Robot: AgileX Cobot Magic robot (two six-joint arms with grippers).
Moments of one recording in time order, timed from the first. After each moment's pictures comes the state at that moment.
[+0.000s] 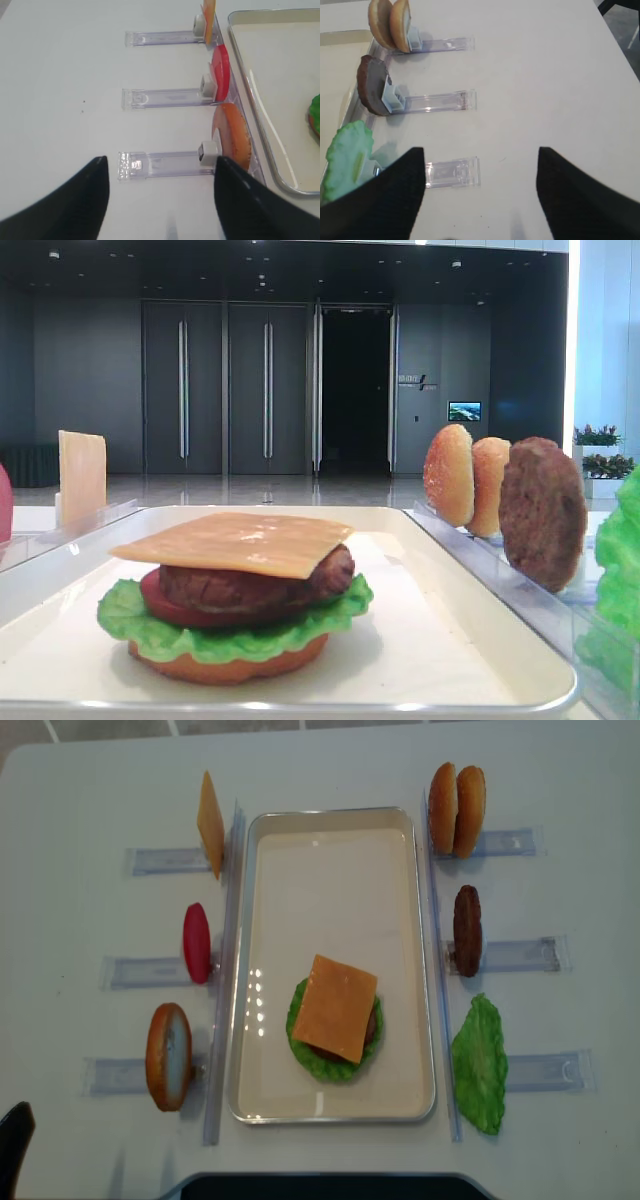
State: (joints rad) left arm 0.04 -0.02 -0.47 -0.01 1.11 0.04; right arm 0.07 -0.01 -0.50 0.01 1.14 0.06
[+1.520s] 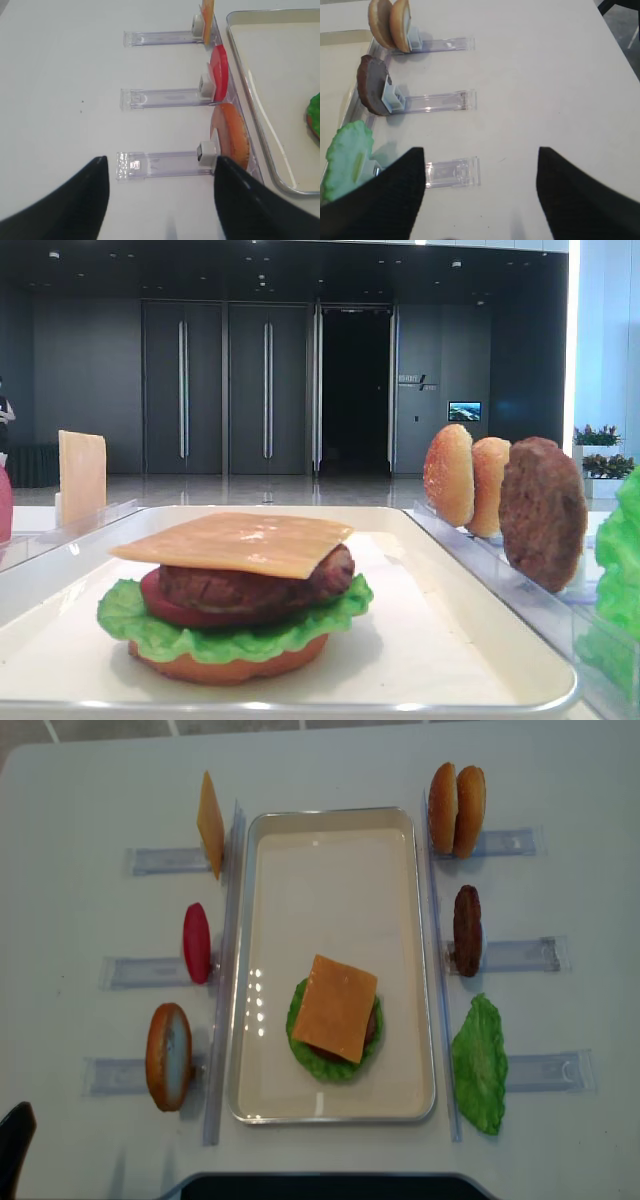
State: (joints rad) left arm 0.04 -0.02 -0.47 -0.01 1.11 0.04; right arm 0.07 -0.01 -0.50 0.01 1.14 0.06
